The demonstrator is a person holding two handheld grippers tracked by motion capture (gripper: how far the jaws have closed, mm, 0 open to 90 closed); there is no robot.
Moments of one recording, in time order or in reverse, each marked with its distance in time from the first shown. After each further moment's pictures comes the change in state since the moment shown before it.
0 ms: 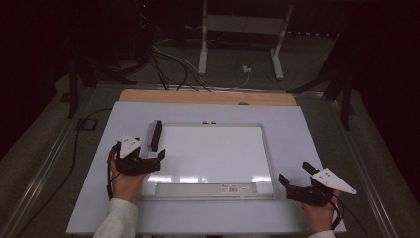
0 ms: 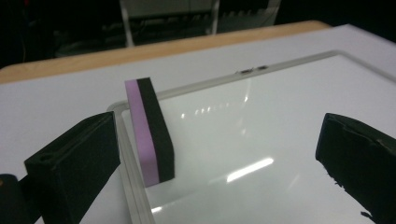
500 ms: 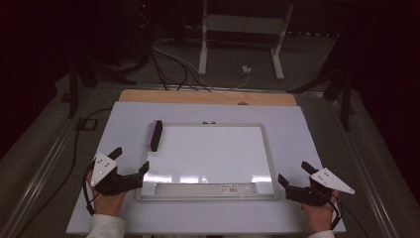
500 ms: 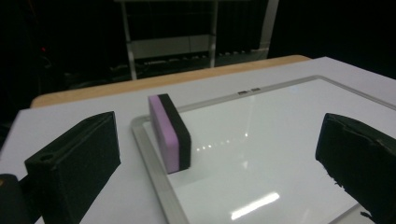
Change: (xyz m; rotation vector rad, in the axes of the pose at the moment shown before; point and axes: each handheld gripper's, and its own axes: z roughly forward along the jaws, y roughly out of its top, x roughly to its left) left arm 0.015 -0.023 -0.053 -0.156 0.015 0.029; right arm 0.001 0.000 0.001 0.002 0.009 -0.009
